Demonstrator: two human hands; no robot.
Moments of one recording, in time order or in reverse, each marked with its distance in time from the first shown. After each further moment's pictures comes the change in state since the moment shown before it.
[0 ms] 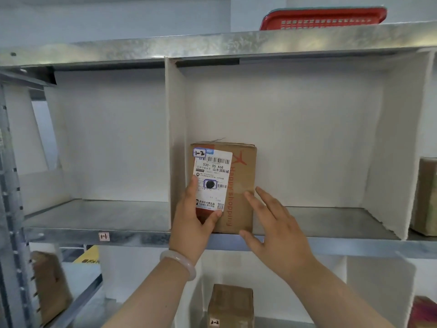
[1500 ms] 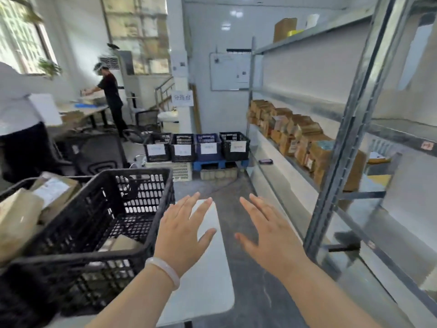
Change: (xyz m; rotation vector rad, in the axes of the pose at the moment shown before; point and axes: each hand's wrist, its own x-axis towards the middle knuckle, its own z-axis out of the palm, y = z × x) left_hand -0.501 0.310 -0.291 1.622 0.250 -0.788; right_hand -0.277 -0.330 -0.092 0.917 -0.618 -0.980
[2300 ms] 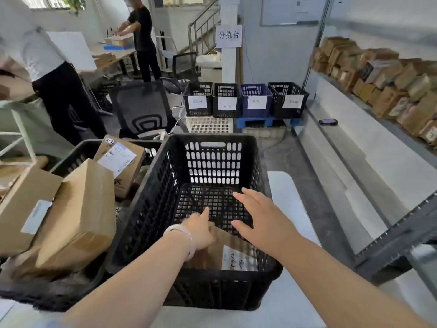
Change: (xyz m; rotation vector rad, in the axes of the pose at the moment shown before) left_hand -0.006 -0.342 0.077 -0.130 -1.016 -0.570; right_hand 0.196 -0.200 0.232 0.206 -0.394 -0.007
